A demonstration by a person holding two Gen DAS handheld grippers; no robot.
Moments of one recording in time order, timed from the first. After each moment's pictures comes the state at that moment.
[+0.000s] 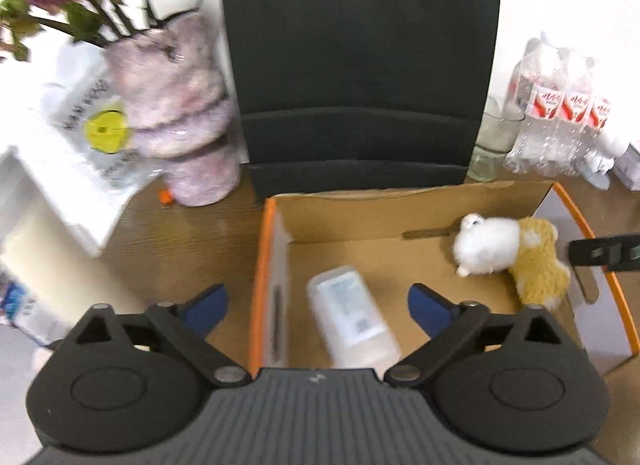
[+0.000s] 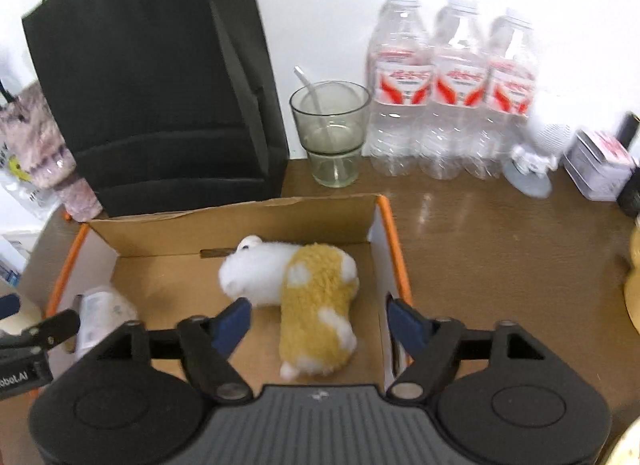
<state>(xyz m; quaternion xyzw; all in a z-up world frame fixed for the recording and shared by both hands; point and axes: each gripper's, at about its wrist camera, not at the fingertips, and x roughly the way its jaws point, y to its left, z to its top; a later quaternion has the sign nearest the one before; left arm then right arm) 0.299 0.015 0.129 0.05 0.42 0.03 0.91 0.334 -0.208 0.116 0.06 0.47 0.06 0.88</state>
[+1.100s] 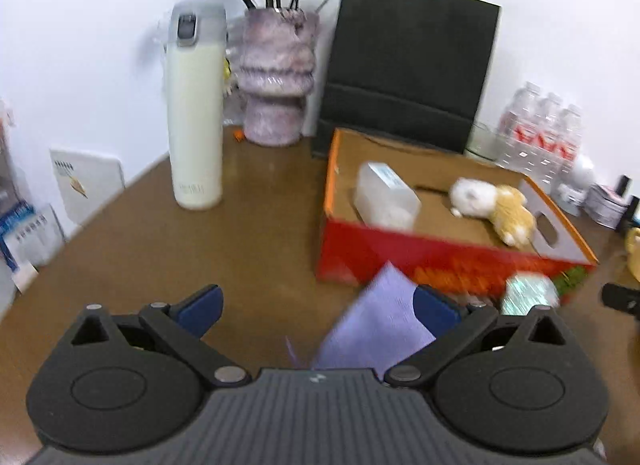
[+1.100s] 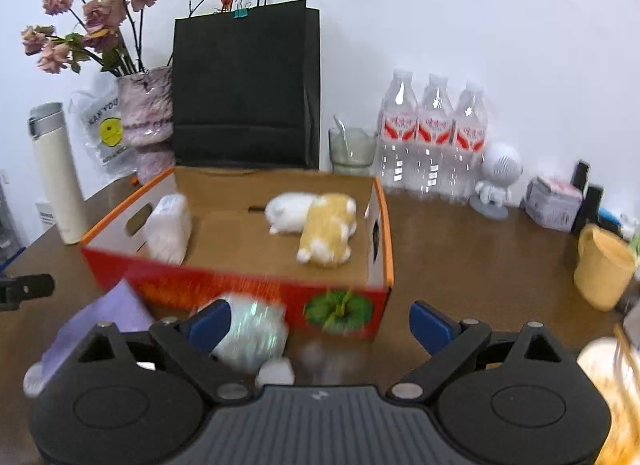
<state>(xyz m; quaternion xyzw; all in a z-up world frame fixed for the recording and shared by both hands) 0.093 0.063 0.066 -0.08 0.31 0.04 0.95 0.114 -0.226 0.070 -0.03 0.31 0.10 0.95</state>
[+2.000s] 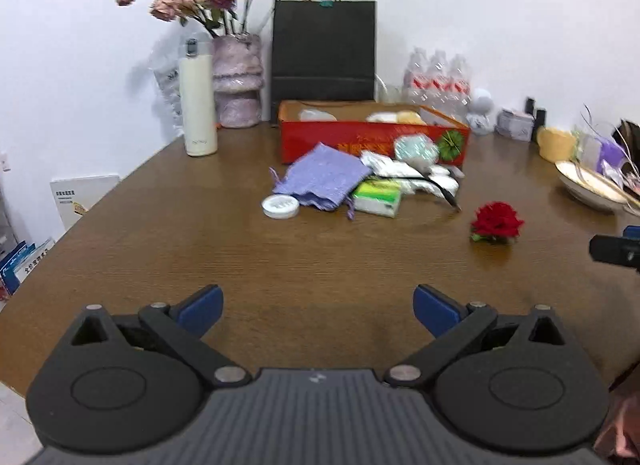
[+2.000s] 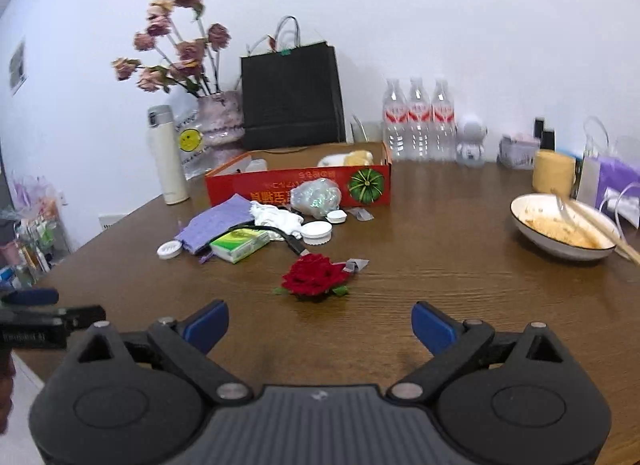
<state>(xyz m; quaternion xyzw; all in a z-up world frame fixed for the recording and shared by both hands) -0.155 0.027 0.033 0.02 0.27 -0.02 0.96 -0.167 -0.261 0.033 0.02 0.24 0.14 0.96</state>
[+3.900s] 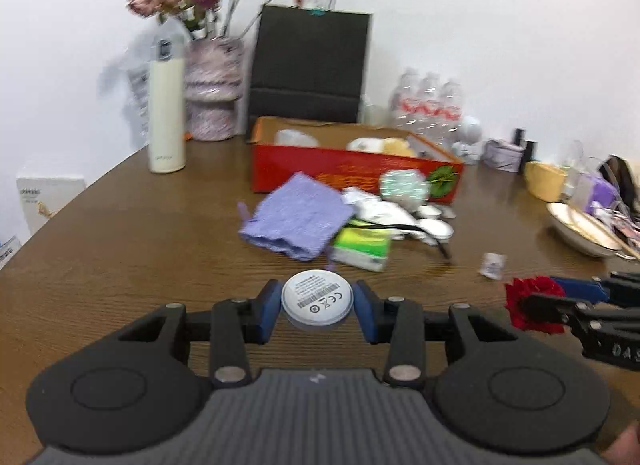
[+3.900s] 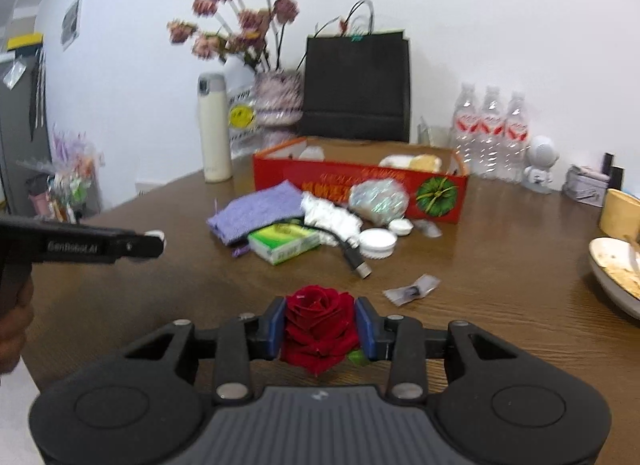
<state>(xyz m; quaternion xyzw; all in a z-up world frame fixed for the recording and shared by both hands) -0.096 0.029 0.040 -0.03 0.25 -0.07 0.97 -0.114 -0.228 0.029 -0.03 0.23 0.22 0.95</state>
